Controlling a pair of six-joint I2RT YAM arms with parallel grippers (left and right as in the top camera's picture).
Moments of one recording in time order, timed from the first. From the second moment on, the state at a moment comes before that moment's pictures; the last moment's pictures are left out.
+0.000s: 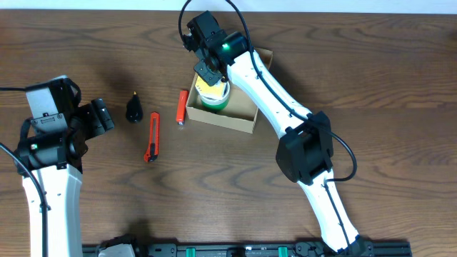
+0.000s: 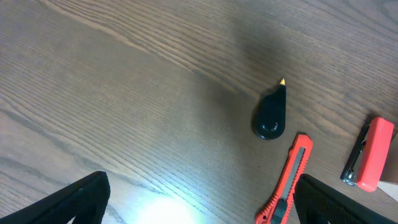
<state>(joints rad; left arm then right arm) 0.23 1.18 1.09 -0.84 -0.11 -0.14 0.61 2.45 2.37 -1.04 0.12 -0.17</state>
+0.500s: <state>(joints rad) 0.23 1.18 1.09 -0.84 -0.11 -0.14 0.76 2.33 2.51 -1.22 0.12 -0.14</state>
